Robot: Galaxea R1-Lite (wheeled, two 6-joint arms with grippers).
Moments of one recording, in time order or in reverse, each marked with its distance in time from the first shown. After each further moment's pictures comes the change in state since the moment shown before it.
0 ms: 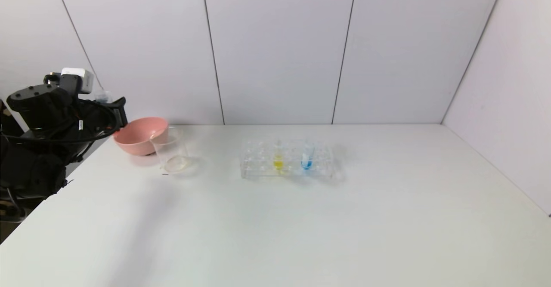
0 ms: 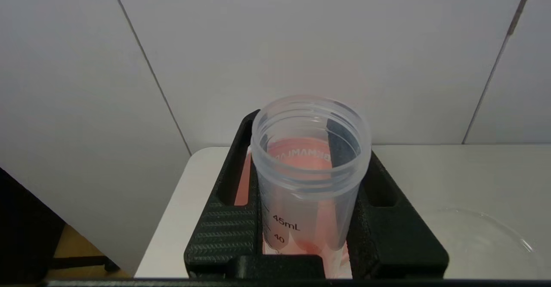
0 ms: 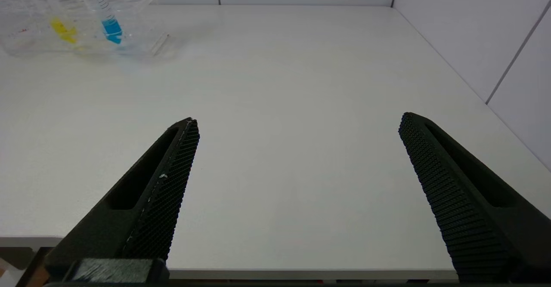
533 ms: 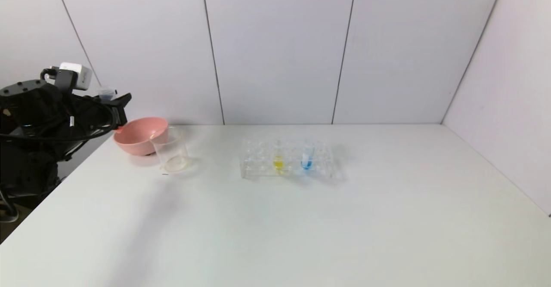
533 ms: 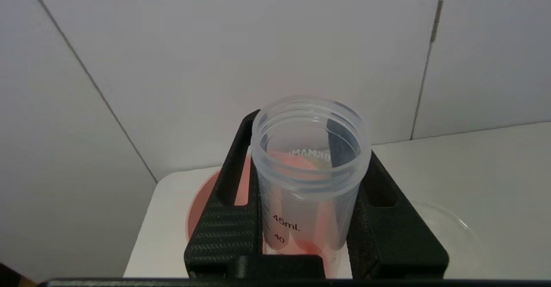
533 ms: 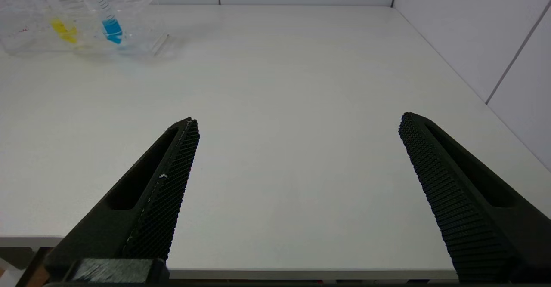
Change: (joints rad) left arm 0.029 -0.024 -0.012 0.015 -0.205 0.011; right arm 0.000 0.000 0.000 0.000 0.000 0.000
